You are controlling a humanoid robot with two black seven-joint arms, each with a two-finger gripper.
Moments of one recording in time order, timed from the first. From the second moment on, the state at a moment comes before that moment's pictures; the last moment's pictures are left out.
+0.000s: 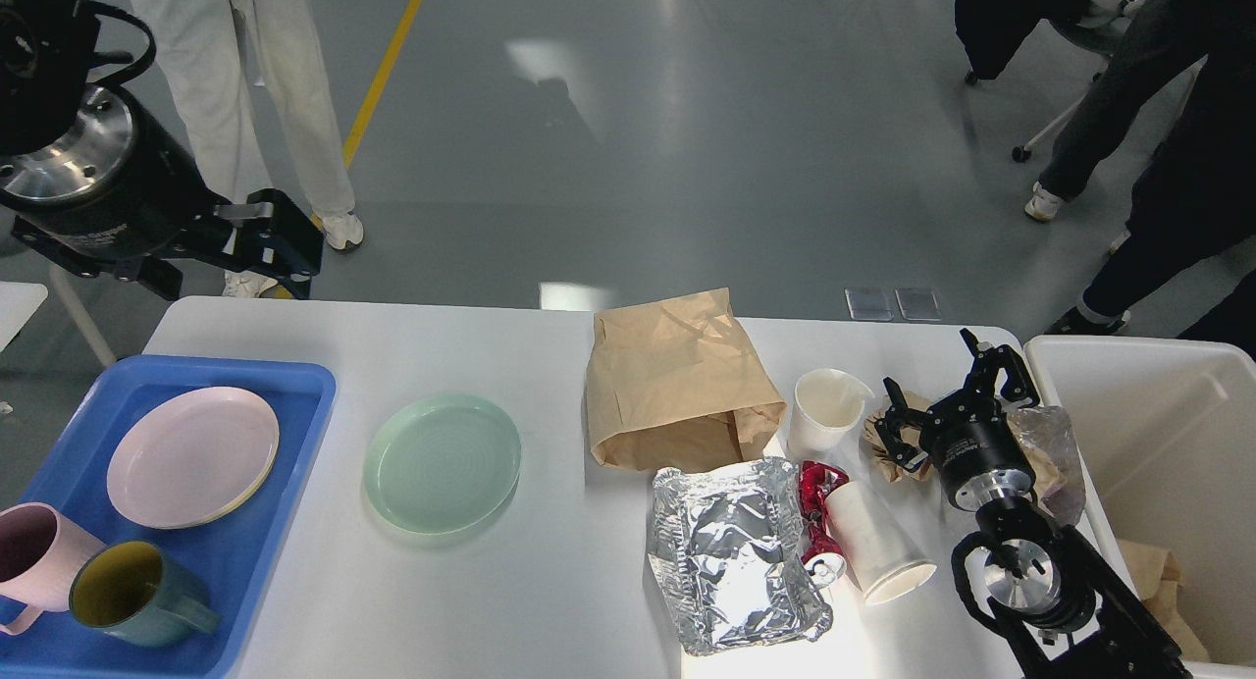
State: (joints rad) left arm -2.67 0.22 1.56 -1.67 -0.10 -0.67 -0.05; right arm 0.18 -0.08 1.39 0.97 -0.51 0.18 0.19
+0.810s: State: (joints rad) left arm -2.24 0.18 1.46 -1.57 -0.26 -0.59 -0.09; right arm 0.18 -0.08 1.39 0.97 -0.51 0.18 0.19
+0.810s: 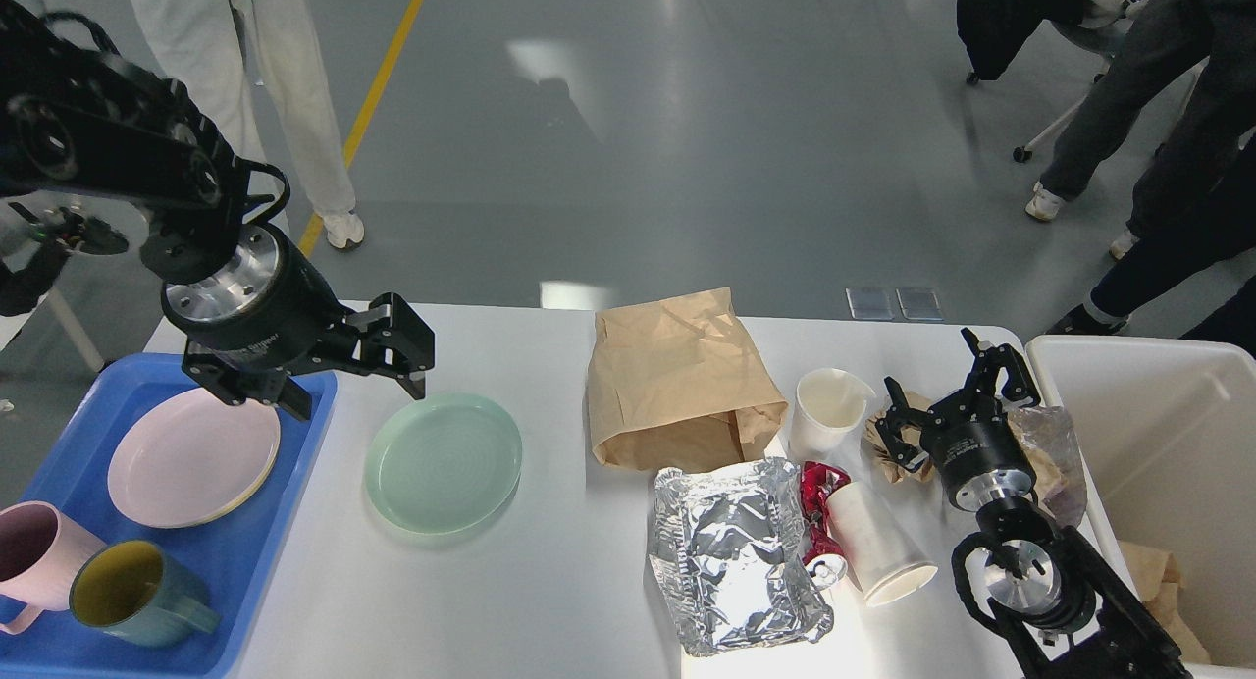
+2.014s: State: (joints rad) left arm -1.37 0.24 1.16 -1.16 -0.68 -0.01 -0.07; right arm 0.18 -0.08 1.39 0.97 -0.51 0.18 0.19
